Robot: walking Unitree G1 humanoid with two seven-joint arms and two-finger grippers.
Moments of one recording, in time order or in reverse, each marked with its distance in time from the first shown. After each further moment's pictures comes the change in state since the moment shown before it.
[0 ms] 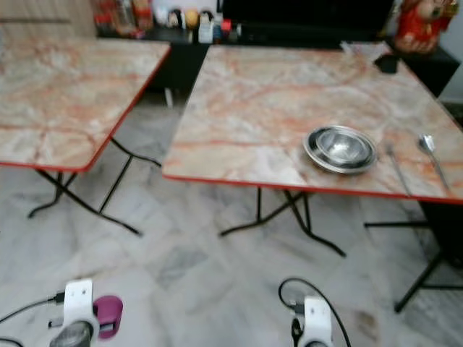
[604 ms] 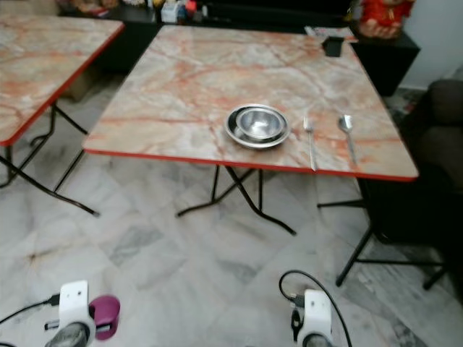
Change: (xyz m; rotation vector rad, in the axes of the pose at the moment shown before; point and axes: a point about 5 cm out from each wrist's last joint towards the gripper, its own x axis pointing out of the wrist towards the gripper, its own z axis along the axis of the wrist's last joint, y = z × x) left arm -0.002 0.007 -0.008 -0.025 0.011 -0.003; right arm 0.000 0.001 0.002 0.008 -0.008 -0.001
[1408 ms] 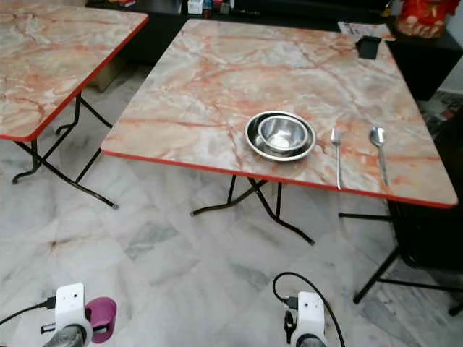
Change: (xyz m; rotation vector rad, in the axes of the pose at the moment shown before) left arm 0.000 0.007 0.001 -0.002 -0.004 0.022; right arm 0.001 0.010 0.002 0.014 -0.004 0.027
